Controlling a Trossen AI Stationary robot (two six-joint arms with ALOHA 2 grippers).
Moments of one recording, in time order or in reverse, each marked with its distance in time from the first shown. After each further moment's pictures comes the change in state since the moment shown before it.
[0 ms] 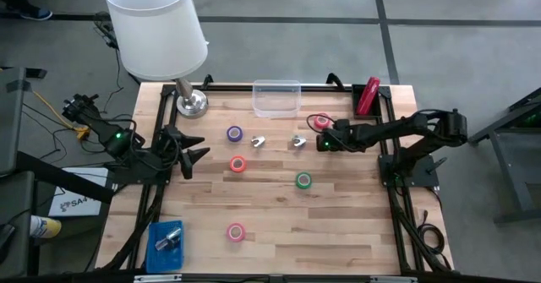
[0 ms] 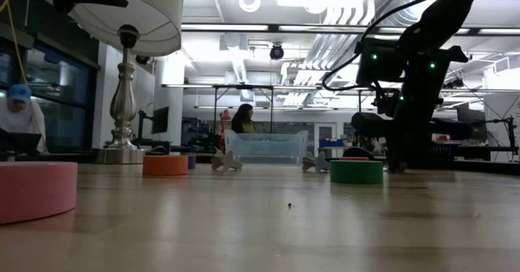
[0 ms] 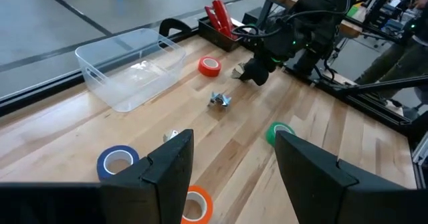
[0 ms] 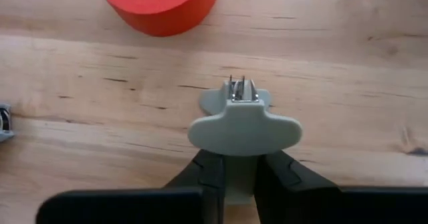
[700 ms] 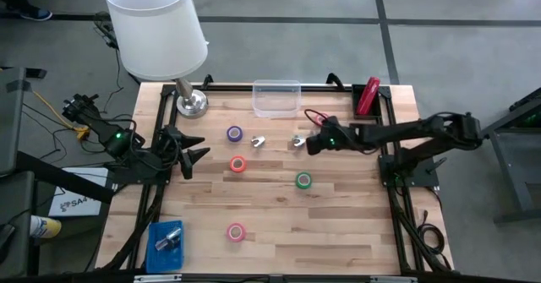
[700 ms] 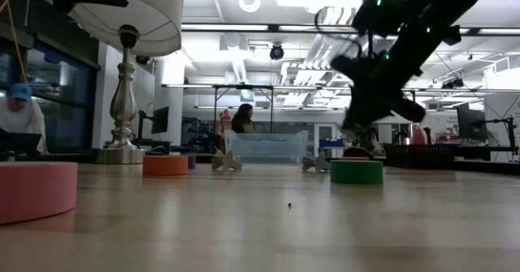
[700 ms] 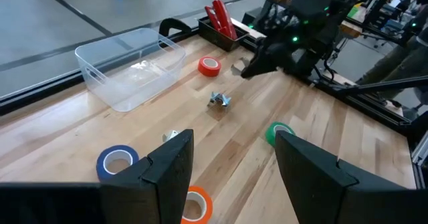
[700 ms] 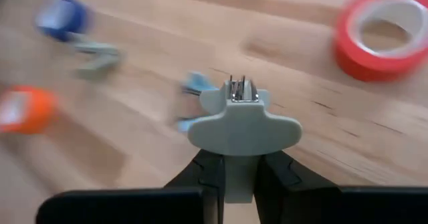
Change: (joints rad) left arm 0.000 0.000 0.000 0.001 0.000 -0.002; right arm 0.070 -0.157 0.030 0.276 -0.142 -0.254
